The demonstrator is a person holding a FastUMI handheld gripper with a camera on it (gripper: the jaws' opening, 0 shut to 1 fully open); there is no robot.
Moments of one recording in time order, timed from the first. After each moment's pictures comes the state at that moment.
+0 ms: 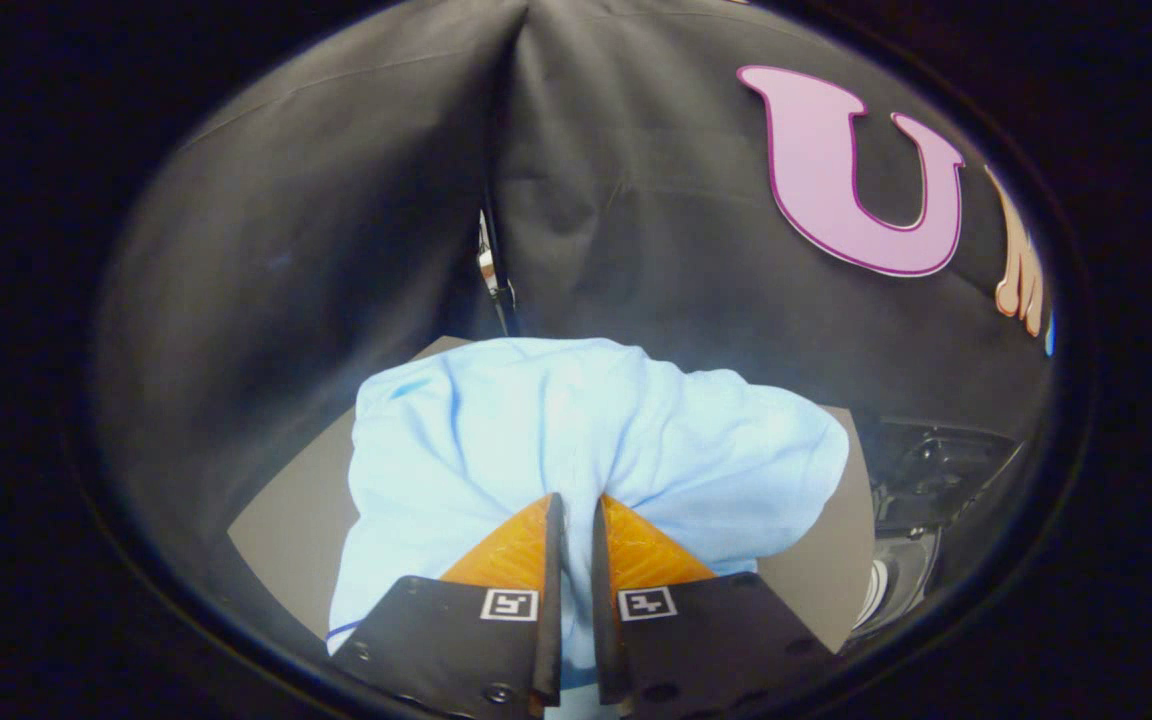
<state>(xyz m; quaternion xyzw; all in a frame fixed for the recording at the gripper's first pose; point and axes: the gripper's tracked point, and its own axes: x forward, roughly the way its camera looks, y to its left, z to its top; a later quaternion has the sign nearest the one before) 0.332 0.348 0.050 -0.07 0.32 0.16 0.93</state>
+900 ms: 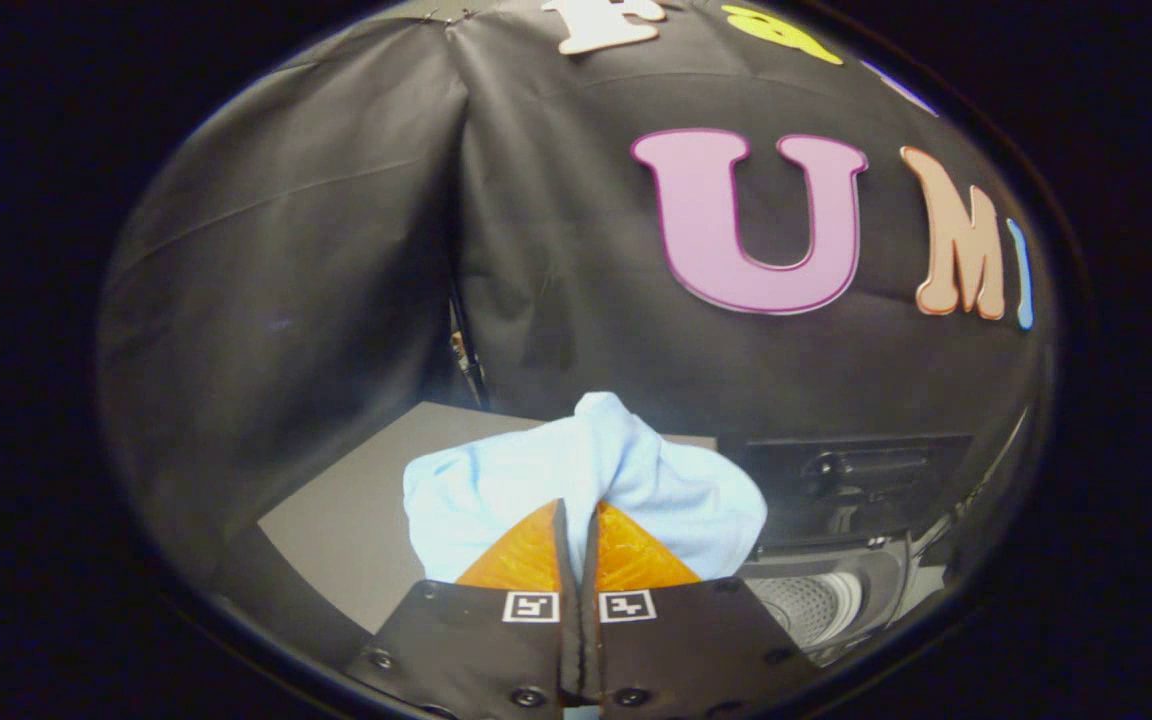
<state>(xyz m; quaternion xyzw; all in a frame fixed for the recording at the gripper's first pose) 0.302 0.227 0.133 -0.02 0.21 0.12 0.97</state>
